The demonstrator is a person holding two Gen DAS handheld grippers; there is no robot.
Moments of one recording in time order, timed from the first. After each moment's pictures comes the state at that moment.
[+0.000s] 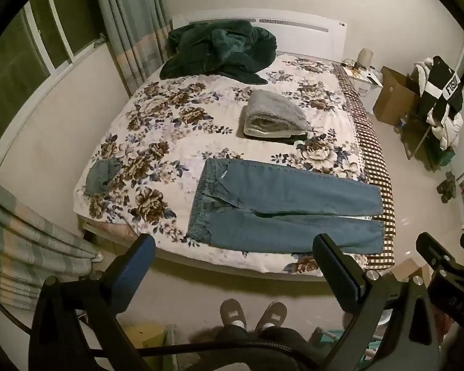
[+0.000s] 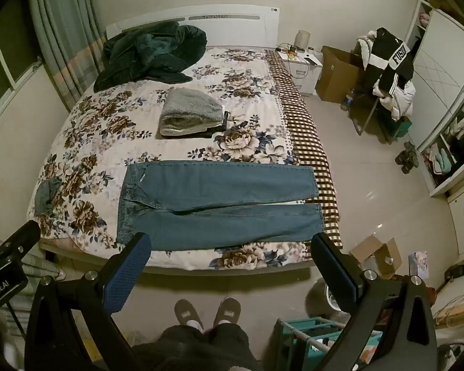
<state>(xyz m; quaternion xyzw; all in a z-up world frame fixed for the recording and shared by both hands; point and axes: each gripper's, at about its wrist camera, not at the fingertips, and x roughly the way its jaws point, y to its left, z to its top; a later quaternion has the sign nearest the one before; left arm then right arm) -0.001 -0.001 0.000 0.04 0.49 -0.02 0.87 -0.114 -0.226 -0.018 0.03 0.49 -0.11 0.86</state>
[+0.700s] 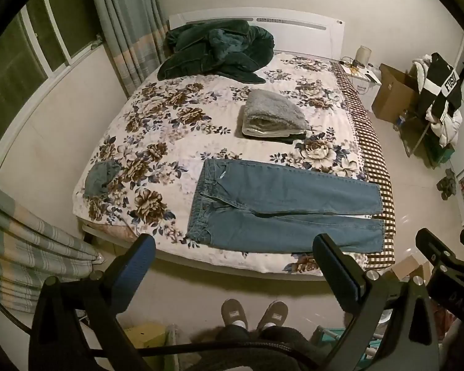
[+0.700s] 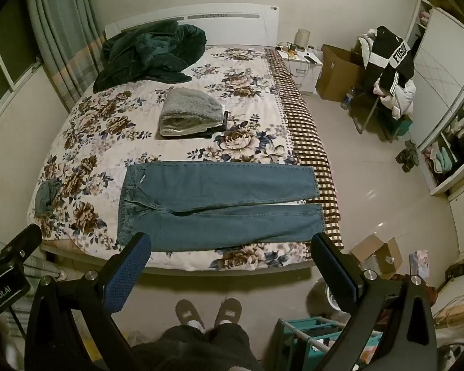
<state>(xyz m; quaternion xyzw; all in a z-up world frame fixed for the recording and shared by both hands) -0.001 -0.002 0.000 0.04 0.50 -0.02 0.87 -0.111 -0.228 -0.018 0.04 0.50 -0.11 0.86</state>
